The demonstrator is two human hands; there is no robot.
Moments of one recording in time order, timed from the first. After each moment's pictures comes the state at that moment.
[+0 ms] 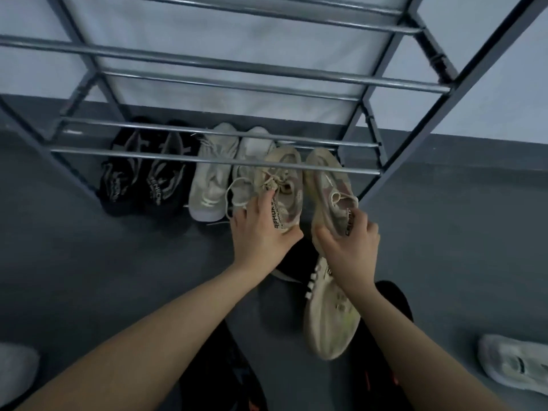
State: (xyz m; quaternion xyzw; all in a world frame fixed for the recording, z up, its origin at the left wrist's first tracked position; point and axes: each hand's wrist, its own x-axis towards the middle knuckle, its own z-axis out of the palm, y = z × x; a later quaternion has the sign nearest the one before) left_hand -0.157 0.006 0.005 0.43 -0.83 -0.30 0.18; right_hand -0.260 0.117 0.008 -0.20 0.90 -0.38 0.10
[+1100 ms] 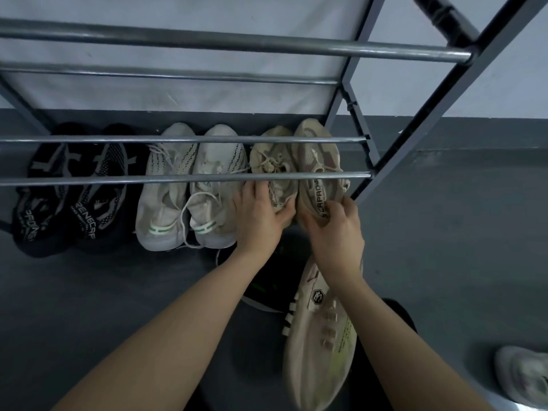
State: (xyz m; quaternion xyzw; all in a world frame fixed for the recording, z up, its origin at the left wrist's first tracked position) left_hand -0.257 -0.036 -0.053 0.39 -0.84 -0.29 0.24; right_hand -0.323 0.073 -0.043 -0.24 0.93 -0.30 0.03
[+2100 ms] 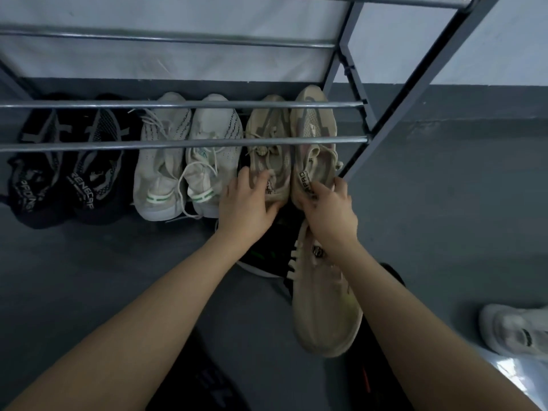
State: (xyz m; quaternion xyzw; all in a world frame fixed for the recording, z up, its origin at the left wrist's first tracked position) left_hand -0.218 -0.031 -0.056 0.31 -0.93 -0.17 0.07; right_hand -0.319 0.082 -0.041 -0.26 0.93 -0.20 0.14
